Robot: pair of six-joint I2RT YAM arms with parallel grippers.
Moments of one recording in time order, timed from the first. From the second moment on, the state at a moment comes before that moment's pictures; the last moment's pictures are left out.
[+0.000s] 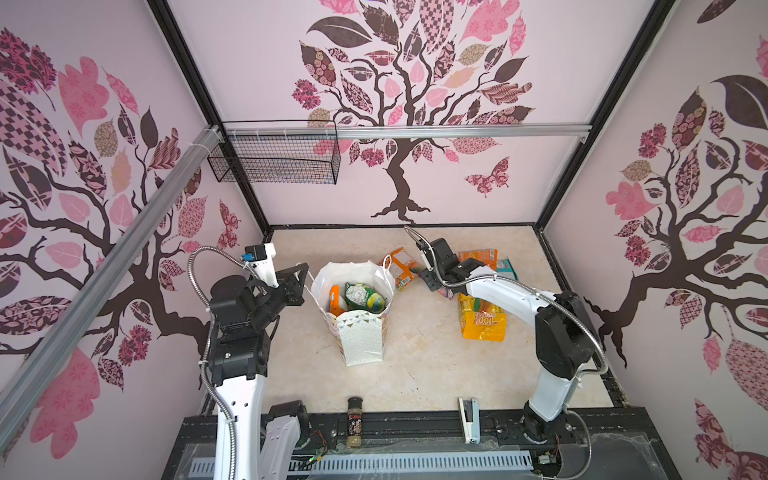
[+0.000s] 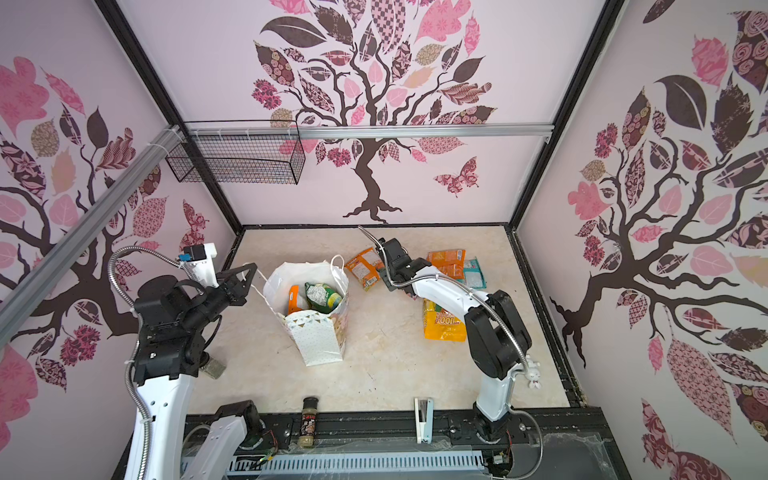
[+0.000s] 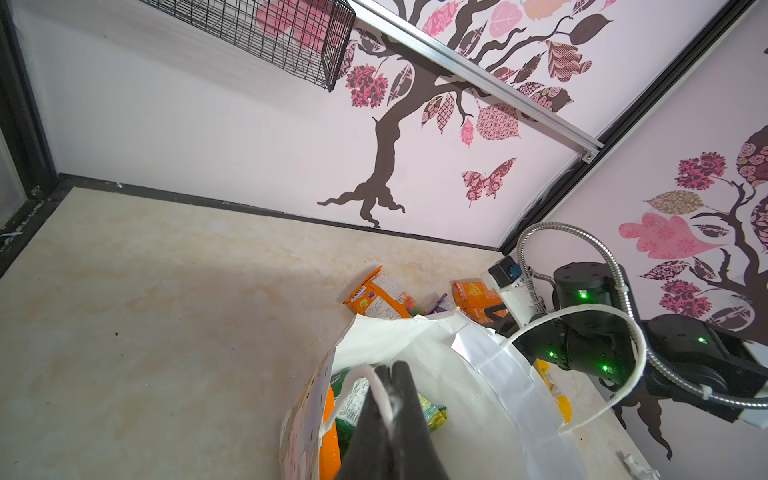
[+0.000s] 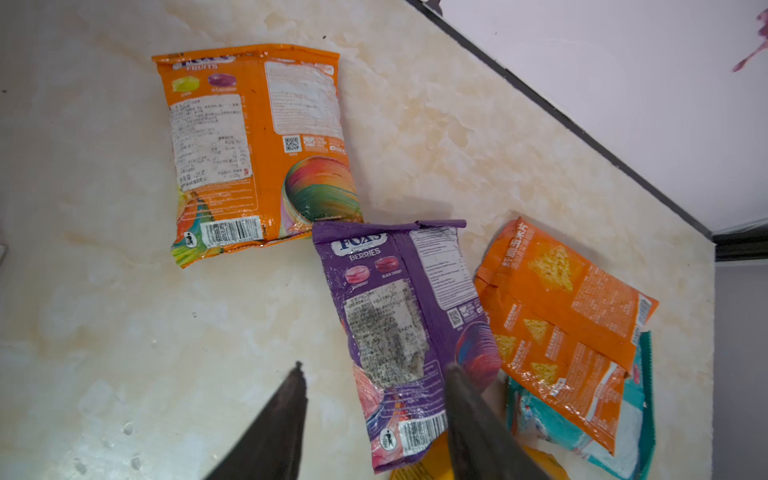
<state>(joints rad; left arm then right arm) 0.19 0.75 0.93 -0.38 0.58 -0.31 0.60 1.83 1.39 -0.46 0.34 -0.09</state>
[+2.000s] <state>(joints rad) 0.19 0.77 0.93 -0.38 0.61 -0.31 0.57 2.24 1.67 -0.41 0.40 -0.33</state>
